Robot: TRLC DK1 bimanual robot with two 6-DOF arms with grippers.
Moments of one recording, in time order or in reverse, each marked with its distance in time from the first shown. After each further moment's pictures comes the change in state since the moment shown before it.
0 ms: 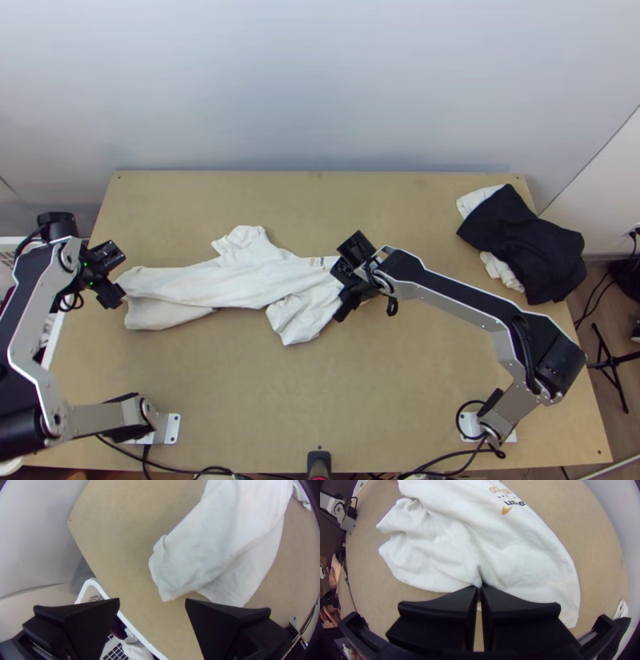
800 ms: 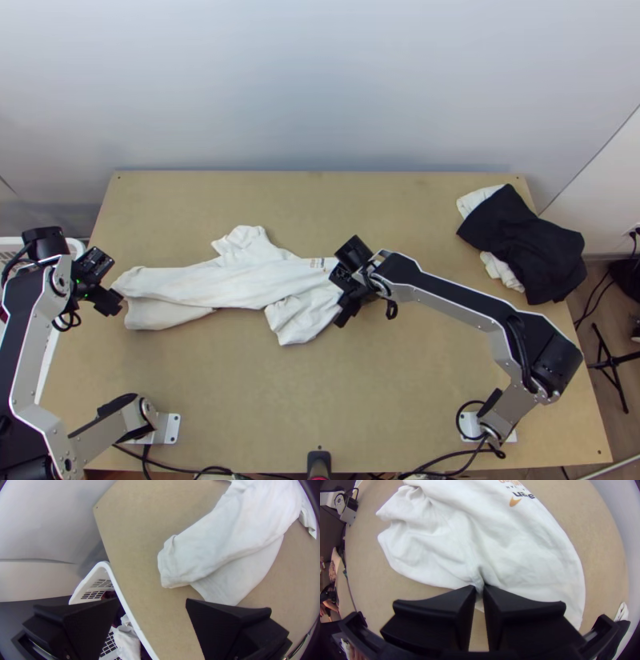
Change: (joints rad) left arm 0.020 -0.208 -0.097 0.007 -0.009 -0.180; right arm 0.013 0.014 -0.013 -0.013 0.000 -0.027
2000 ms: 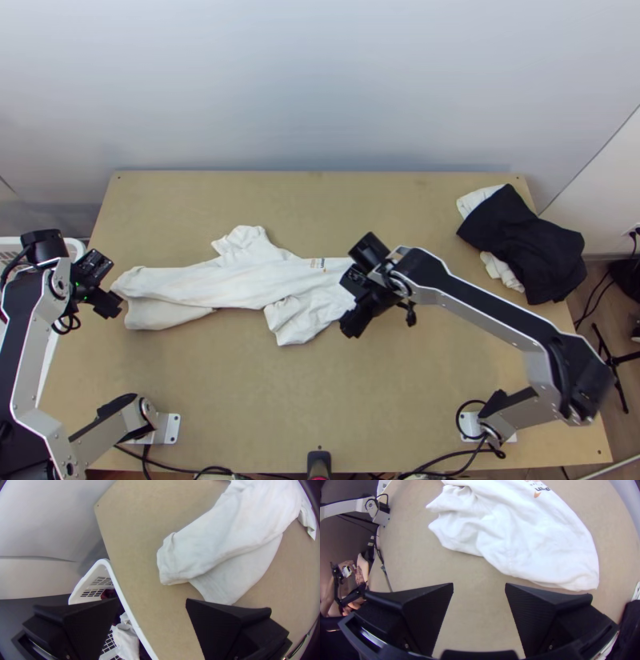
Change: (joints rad) left arm 0.010 -0.024 -0.013 -0.008 0.000 -0.003; right arm 0.005 -0.146 0.033 -0.255 -0.209 0.101
